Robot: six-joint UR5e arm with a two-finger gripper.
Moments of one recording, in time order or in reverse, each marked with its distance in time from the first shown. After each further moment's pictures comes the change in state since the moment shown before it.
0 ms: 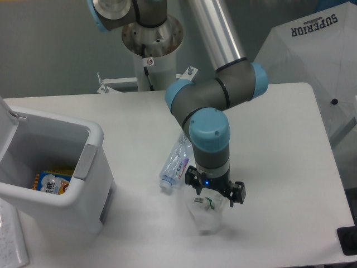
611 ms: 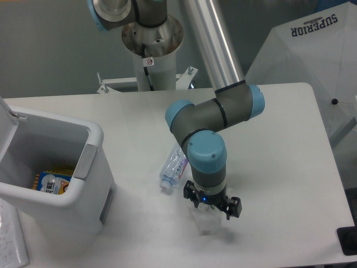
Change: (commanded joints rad) arm -0.005 -0.063 0.026 -0.006 0.002 -0.011
